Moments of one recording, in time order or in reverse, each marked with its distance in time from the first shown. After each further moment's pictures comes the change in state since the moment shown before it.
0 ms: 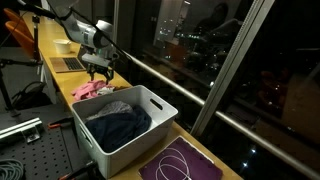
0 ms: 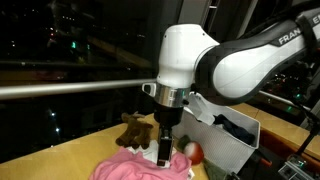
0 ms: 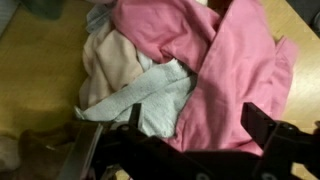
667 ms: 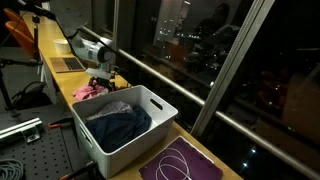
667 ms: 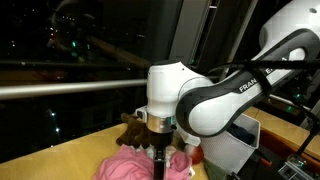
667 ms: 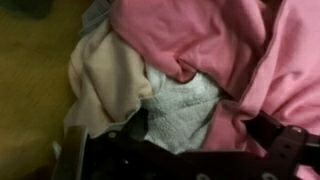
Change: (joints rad) arm 0.037 0.181 -0.054 0.106 -0.071 0.001 0.012
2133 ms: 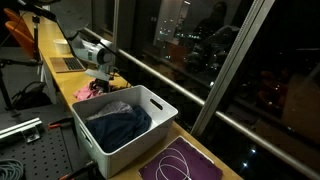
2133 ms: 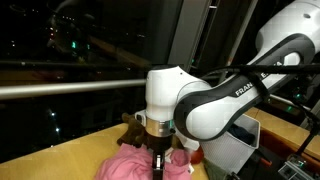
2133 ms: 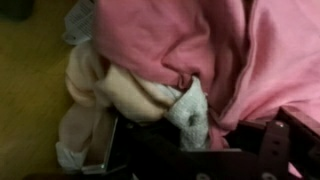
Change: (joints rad) arm -0.002 0.015 0.007 0.004 0.019 0.000 0.008
